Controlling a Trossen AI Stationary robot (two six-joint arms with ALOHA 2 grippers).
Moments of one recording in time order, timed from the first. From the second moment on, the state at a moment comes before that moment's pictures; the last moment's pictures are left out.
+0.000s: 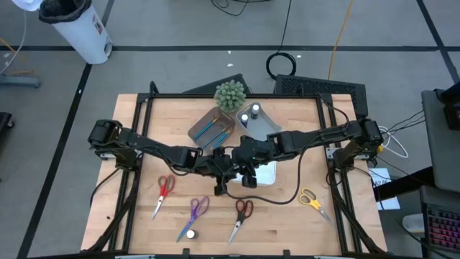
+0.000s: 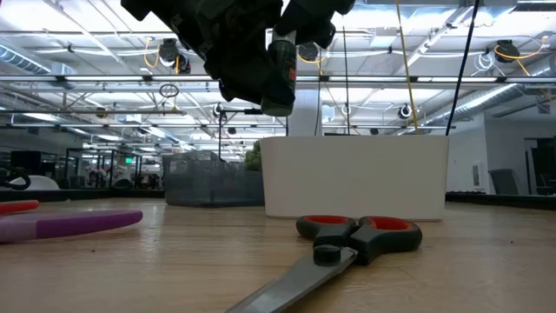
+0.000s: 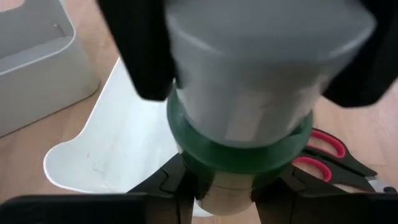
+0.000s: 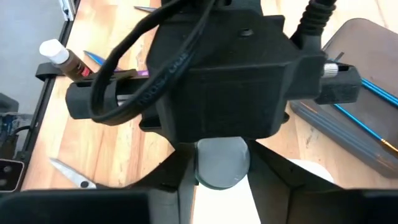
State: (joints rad) left arm -0.19 1.68 1.08 -0.09 -0.13 -0.19; right arm 0.13 1.67 1.47 -0.58 0.02 0.14
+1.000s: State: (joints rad) left arm -0.20 1.31 0.94 -0.10 -0.30 -0.19; right arm -0.15 1.37 1.33 -0.80 0.21 0.16
